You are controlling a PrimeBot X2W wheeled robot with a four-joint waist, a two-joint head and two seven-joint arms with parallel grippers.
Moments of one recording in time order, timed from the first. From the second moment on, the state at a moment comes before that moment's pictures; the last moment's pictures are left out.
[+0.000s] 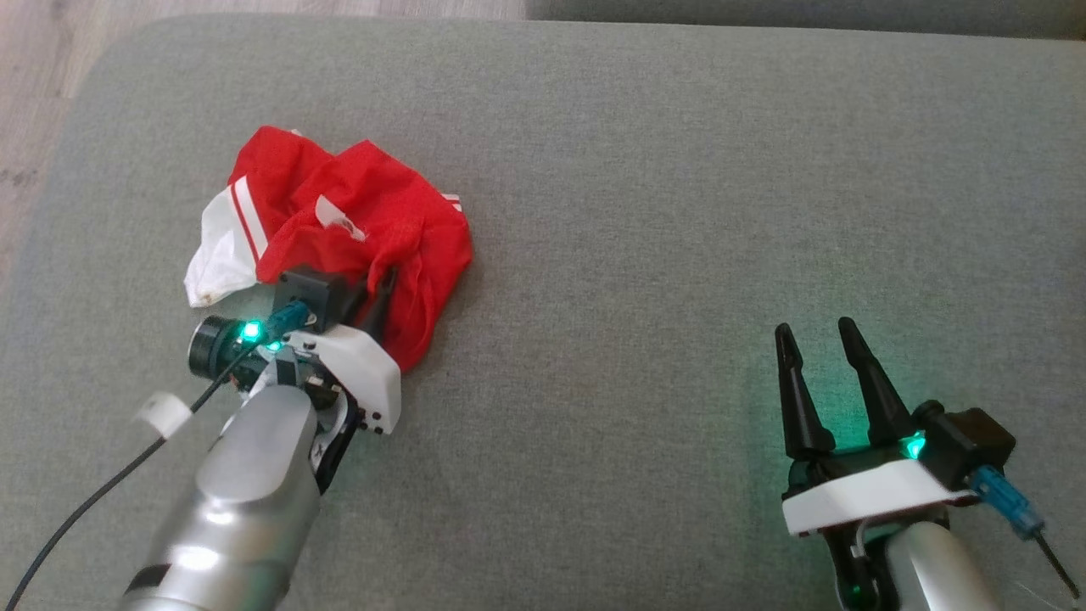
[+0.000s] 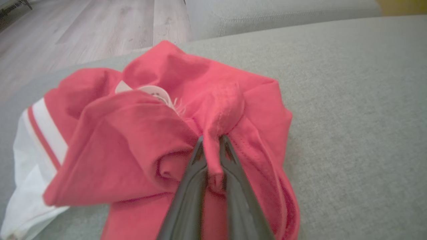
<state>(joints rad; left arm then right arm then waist) -0.64 0.14 -0.49 0.88 -0.31 -0.12 -0.03 -0.05 -0.05 0.14 0.23 0.26 0.13 -0.25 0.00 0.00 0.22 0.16</state>
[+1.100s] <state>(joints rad) -0.76 0.24 -0.54 0.23 -0.29 -0.12 -0.06 -0.12 -0.05 0.27 0.19 0.36 0.13 -0.25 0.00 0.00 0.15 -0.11</state>
